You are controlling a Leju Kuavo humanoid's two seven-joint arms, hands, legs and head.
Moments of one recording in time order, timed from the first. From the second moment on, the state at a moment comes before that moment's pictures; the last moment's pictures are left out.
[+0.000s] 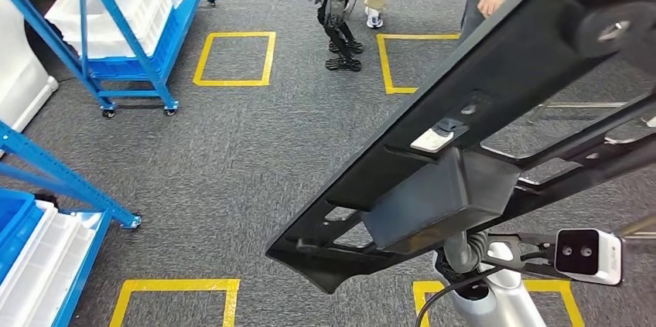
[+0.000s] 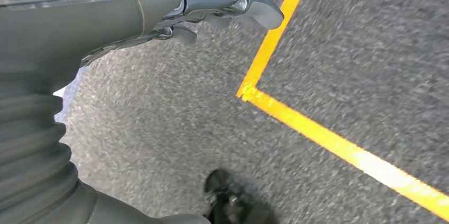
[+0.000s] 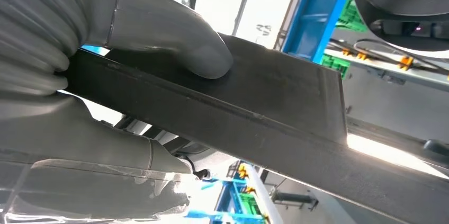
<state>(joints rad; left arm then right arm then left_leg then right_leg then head) 0.00 0.09 0.03 -0.18 0.47 0.37 -0.26 -0.25 -0.07 0.38 -1.82 -0.32 0.54 -0.68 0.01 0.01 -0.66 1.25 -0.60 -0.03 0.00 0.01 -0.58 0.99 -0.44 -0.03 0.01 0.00</state>
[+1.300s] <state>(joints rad) 0.00 0.08 0.07 -0.18 0.44 0.37 -0.26 -0.27 -0.08 0.39 -1.77 -0.34 0.51 -0.68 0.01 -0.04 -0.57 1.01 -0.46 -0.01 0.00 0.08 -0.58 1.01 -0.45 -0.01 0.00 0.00</state>
